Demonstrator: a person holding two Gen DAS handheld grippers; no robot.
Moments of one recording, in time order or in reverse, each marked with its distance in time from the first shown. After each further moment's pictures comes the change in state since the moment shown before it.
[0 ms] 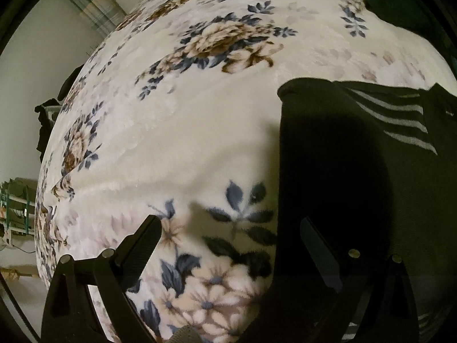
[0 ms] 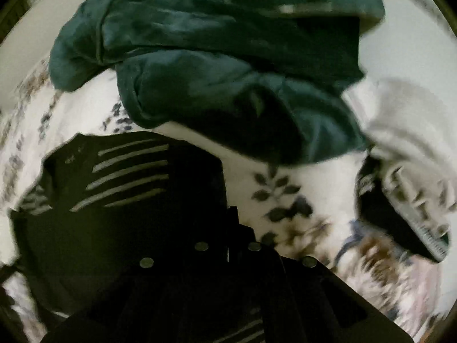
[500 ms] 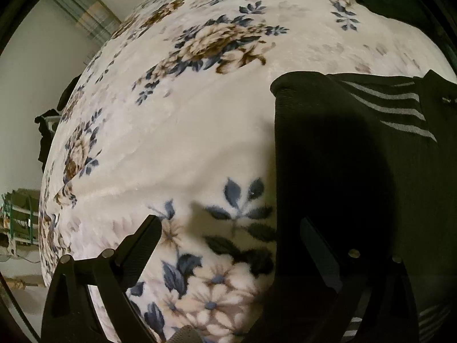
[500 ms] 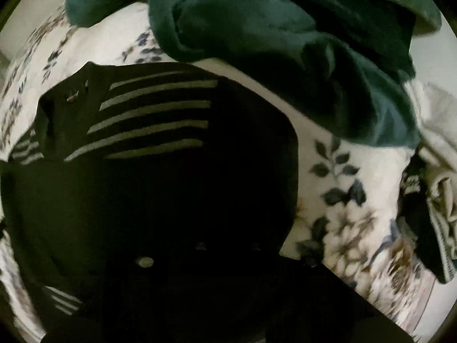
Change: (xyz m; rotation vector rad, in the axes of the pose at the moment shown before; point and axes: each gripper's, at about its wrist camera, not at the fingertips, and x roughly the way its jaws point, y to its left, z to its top) left arm -0.001 -0.006 -0.006 0.057 -0.019 0.016; right arm 0.055 0.060 -0.023 -0.232 0.064 -0.153
